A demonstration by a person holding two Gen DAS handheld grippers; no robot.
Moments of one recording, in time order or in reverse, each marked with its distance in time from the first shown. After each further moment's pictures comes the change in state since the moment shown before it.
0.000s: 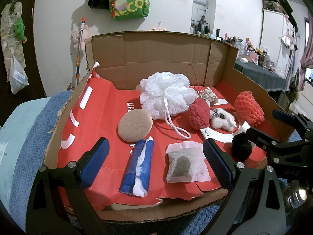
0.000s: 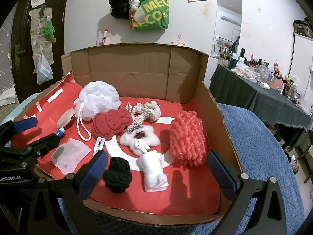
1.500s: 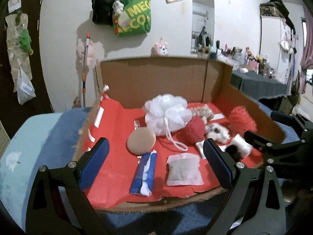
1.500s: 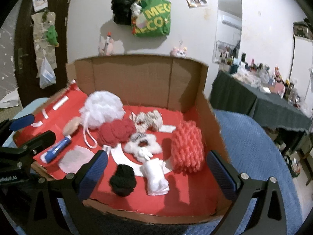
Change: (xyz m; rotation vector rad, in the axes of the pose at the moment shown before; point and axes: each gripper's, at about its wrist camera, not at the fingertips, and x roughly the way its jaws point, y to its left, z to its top) left arm -0.039 -0.005 0.010 0.022 -0.102 0.037; right arm -0.020 -0.006 0.007 -0.009 -0.056 0.011
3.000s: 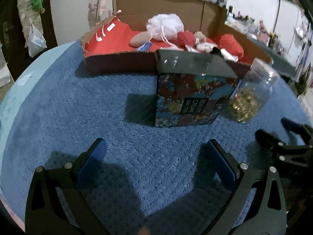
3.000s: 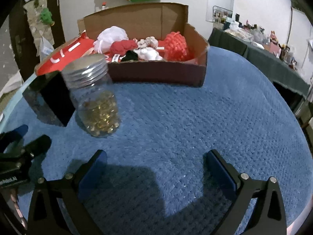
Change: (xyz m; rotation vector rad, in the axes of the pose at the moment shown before) left arm -0.067 -0.034 -0.122 -0.100 0.329 0.064; right arm -0.080 -0.003 -0.125 0.071 0.297 0.023
